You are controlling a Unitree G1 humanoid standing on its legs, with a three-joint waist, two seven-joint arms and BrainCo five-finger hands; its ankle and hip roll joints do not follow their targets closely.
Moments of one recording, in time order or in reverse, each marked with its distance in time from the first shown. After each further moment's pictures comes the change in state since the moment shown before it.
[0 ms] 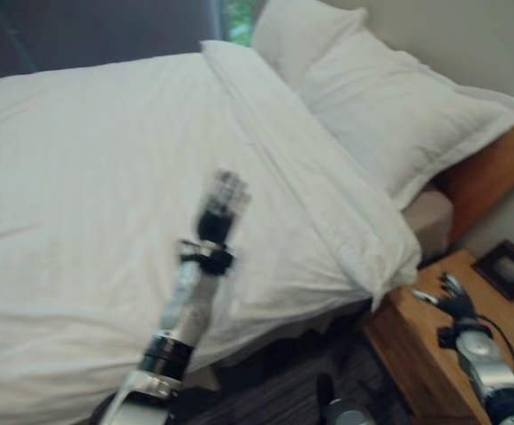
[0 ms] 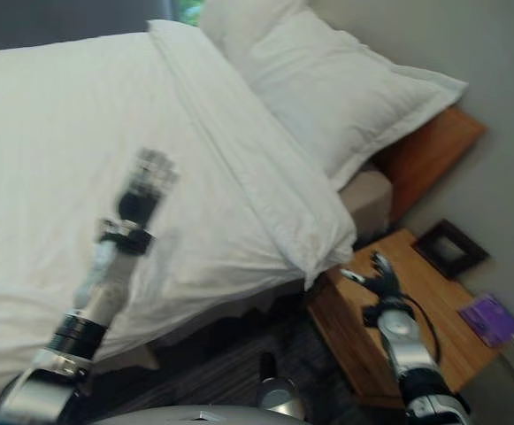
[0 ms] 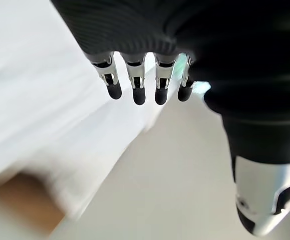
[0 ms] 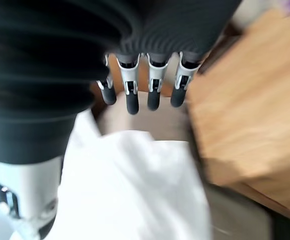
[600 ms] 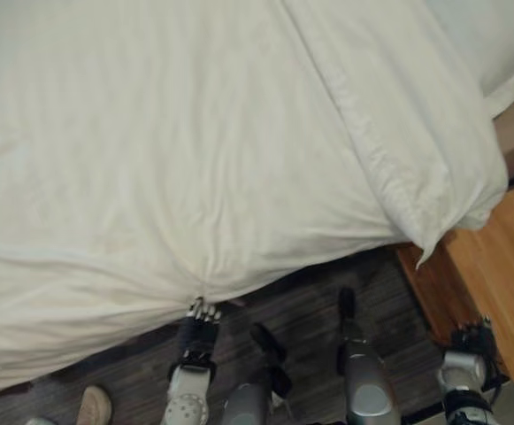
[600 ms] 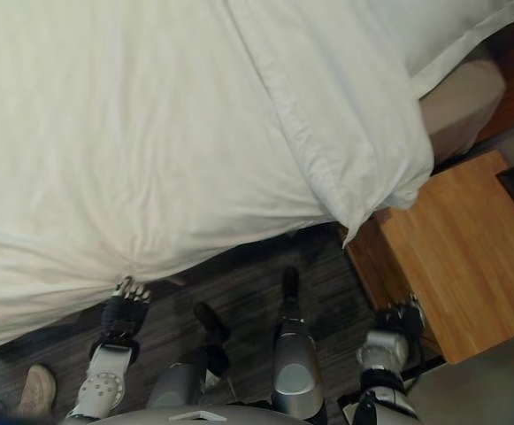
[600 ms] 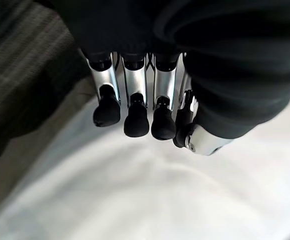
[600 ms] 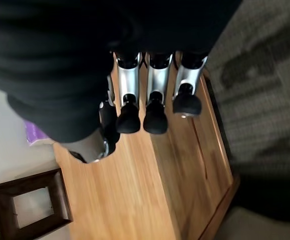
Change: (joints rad) left arm 0.383 -0.109 0.351 0.186 -0.265 -0.046 0.122; right arm -0.028 0.239 -0.496 0.411 0.962 -0.193 -0.008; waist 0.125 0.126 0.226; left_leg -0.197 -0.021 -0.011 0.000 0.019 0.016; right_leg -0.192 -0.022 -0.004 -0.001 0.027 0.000
